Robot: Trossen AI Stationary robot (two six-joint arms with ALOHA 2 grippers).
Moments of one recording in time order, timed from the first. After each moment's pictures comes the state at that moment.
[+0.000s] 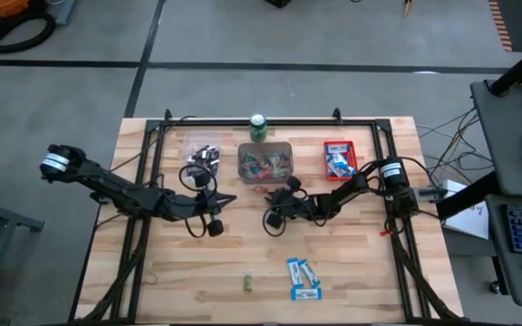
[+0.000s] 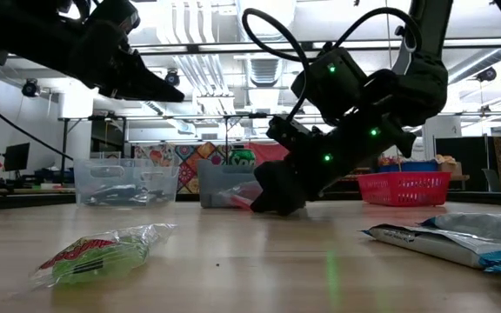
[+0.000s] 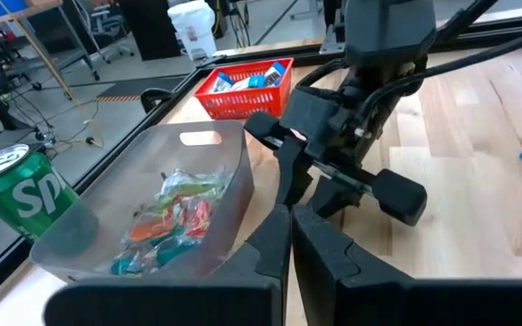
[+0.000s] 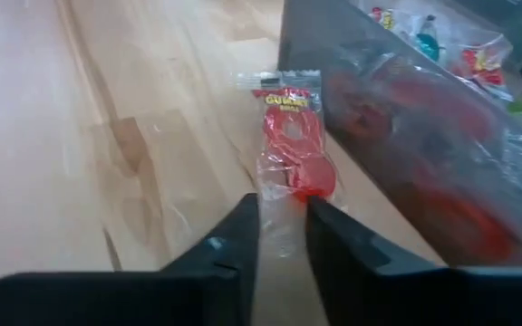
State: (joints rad) left arm -0.29 1.19 0.41 0.44 -0.62 -0.01; right arm 0.06 2.08 0.83 0.65 0.54 0.18
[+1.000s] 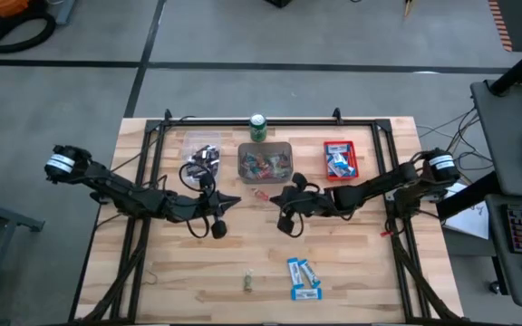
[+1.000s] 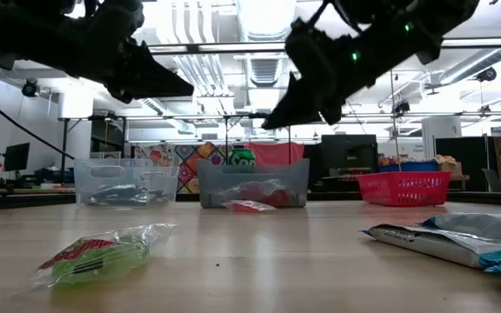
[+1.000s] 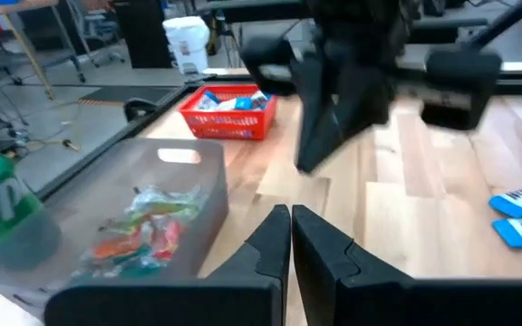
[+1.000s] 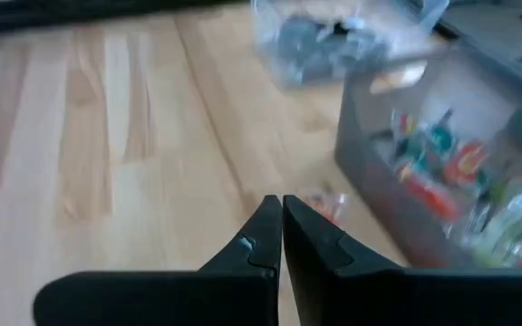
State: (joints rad) left arm -0.29 1.27 0.41 0.59 -0.60 -0.07; right arm 0.14 1.66 0.83 0.29 0.39 0.23
